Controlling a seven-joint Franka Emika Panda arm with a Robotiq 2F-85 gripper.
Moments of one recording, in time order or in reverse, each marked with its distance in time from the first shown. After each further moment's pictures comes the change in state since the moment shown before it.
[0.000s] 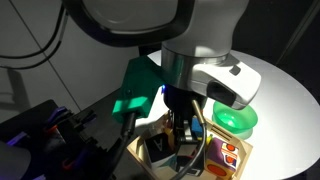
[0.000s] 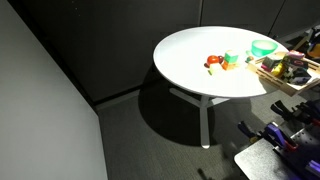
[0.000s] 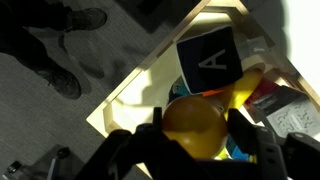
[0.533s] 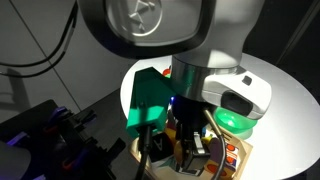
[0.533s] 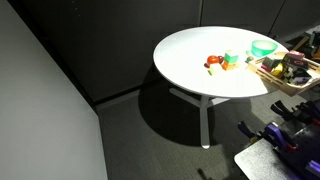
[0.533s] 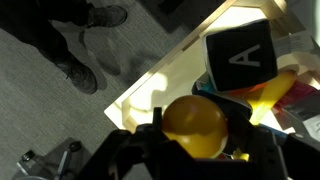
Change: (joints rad) arm 0.000 0.066 -0.021 0.044 -0.085 0.001 0.000
